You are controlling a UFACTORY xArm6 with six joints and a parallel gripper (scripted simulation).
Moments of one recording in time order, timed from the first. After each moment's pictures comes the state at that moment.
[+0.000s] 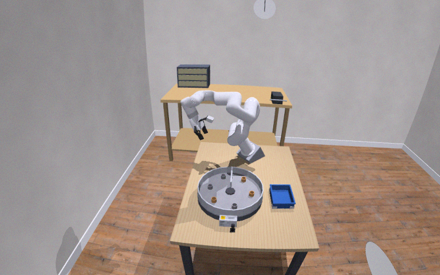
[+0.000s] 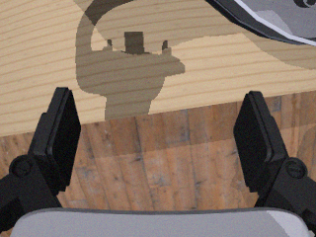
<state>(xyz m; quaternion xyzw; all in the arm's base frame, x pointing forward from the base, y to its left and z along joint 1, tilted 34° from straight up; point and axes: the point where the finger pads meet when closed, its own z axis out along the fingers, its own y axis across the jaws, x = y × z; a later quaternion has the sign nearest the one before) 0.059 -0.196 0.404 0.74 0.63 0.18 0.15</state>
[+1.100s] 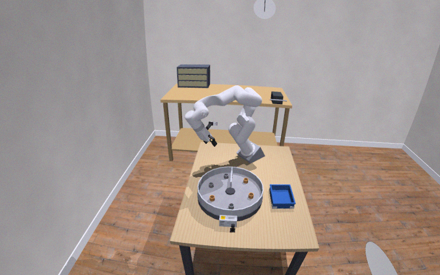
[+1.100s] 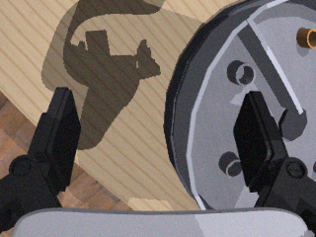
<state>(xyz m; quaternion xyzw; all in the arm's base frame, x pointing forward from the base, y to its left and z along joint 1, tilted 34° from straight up) 0.100 -0.171 0.348 0.36 0.93 0.04 0.06</state>
